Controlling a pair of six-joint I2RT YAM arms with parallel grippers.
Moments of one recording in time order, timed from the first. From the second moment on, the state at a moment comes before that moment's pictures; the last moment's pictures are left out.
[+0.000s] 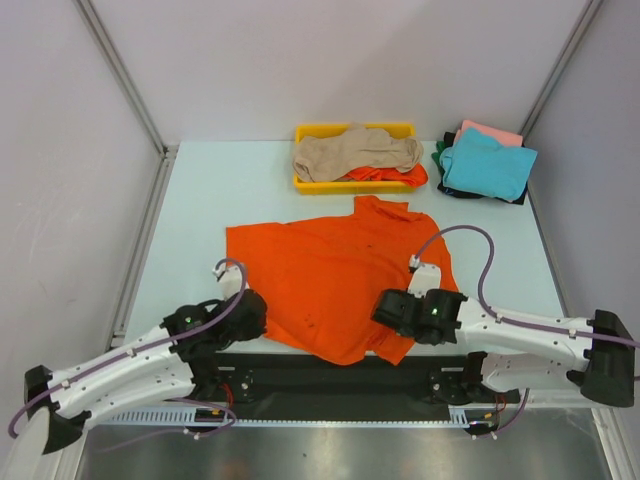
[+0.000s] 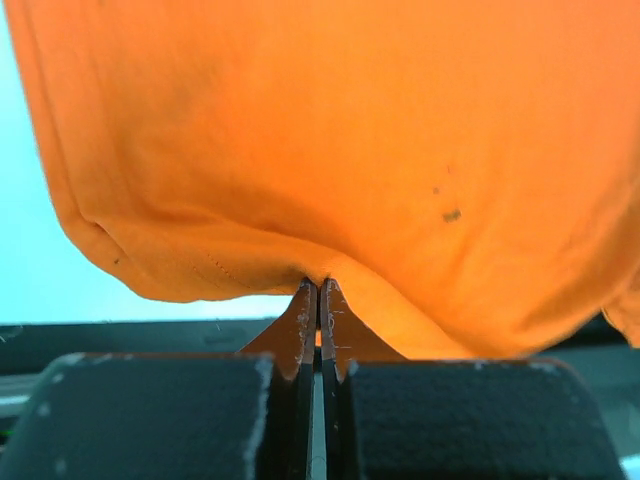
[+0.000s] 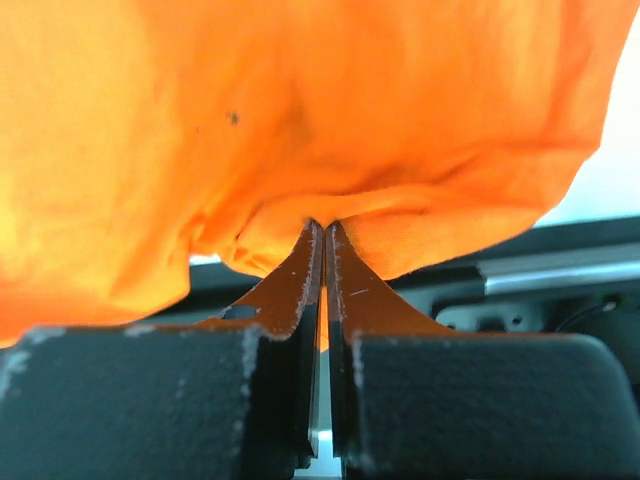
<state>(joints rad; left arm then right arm) -1.04 0.67 0.53 -0.89 -0.44 -1.11 1.21 1.11 0.79 -1.06 0.56 1.32</state>
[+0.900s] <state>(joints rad) -0.44 0.96 0.67 -0.69 -0.25 -0.71 0.59 1.22 0.93 -0.75 0.43 0.65</state>
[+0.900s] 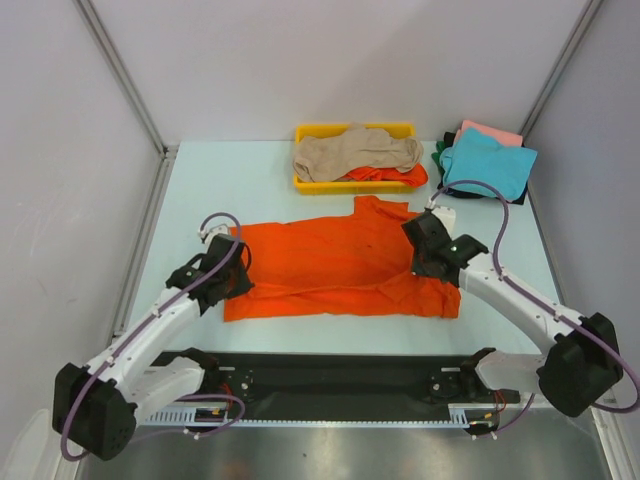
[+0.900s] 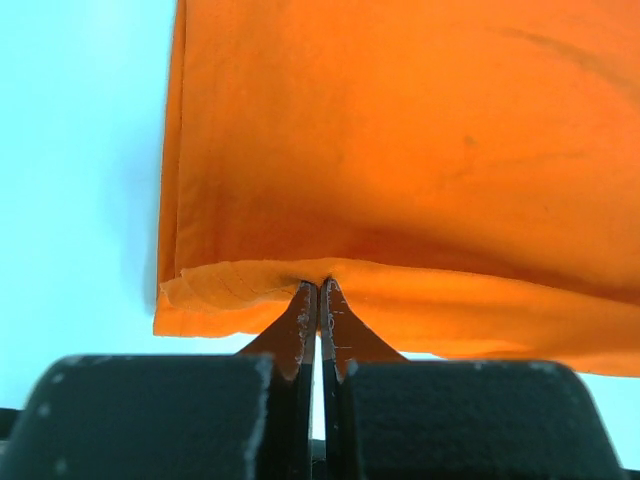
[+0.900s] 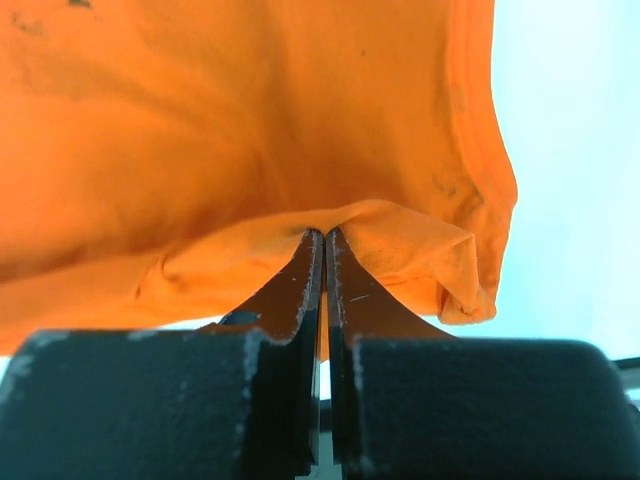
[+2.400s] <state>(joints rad) -0.27 0.75 0.33 -0.53 -0.07 -0.90 0.19 0.76 0.39 -0.62 0.13 0.88</state>
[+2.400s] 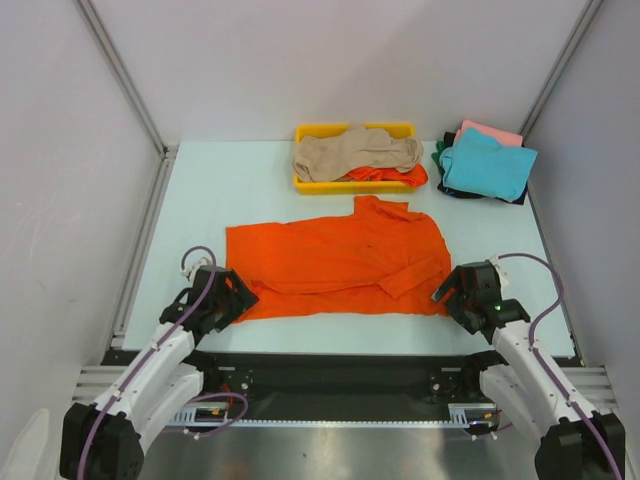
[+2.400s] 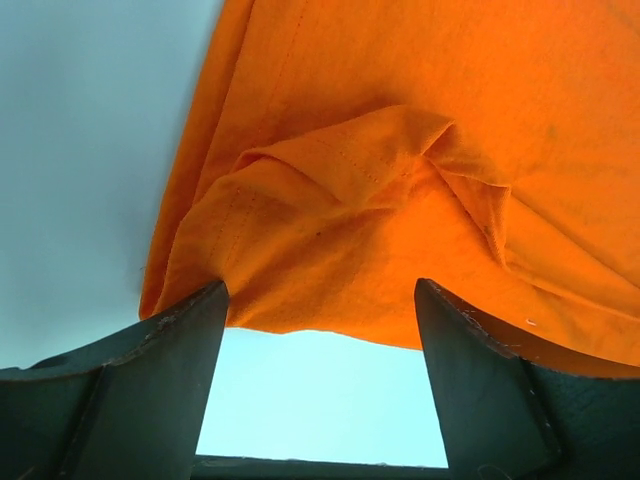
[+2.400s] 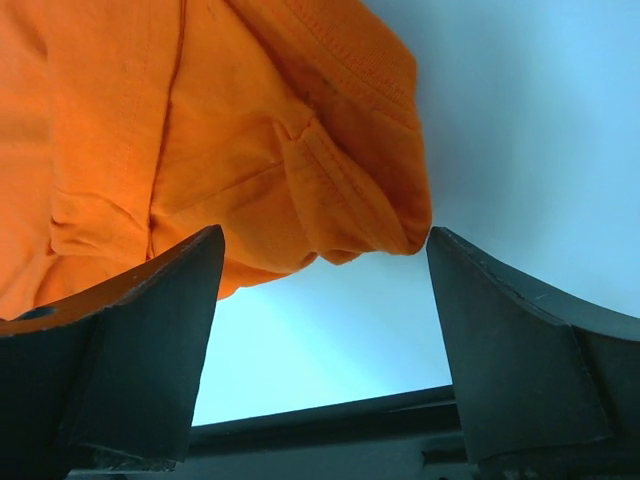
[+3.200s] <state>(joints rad) -0.48 0.65 0.33 -0.67 -0.19 -1.06 0.15 0.86 0.35 -0.48 0.14 0.89</state>
